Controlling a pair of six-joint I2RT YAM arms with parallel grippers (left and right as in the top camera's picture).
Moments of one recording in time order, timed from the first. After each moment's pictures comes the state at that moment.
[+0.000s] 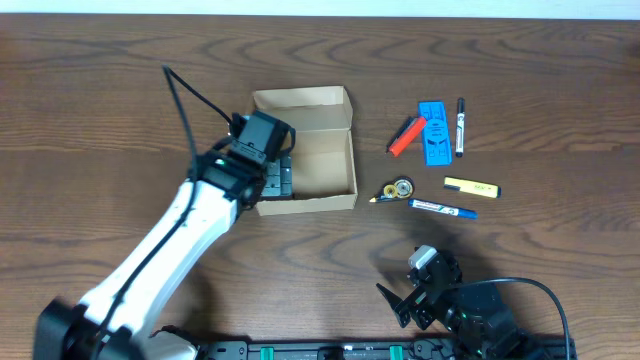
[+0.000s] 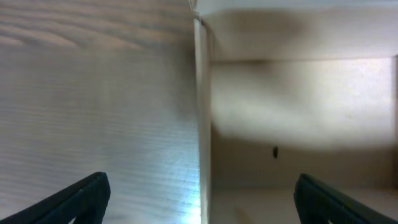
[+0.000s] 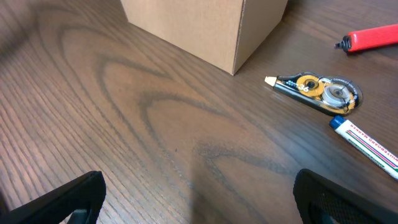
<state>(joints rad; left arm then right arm) -0.47 1.46 1.12 -0.83 -0.24 -0.43 0.64 0.01 0.17 -0.71 -0.10 0.01</state>
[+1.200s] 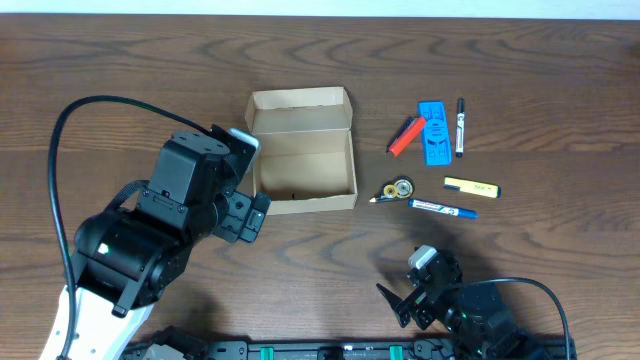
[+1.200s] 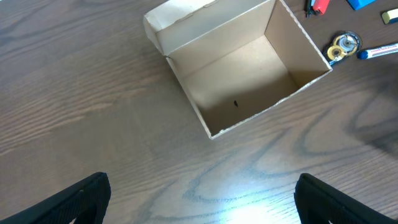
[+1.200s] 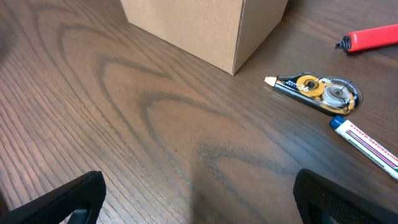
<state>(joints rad) -0.47 1.08 1.33 -1.19 -0.08 0.02 0.64 0.01 0.17 -0.71 -0.10 0.01</state>
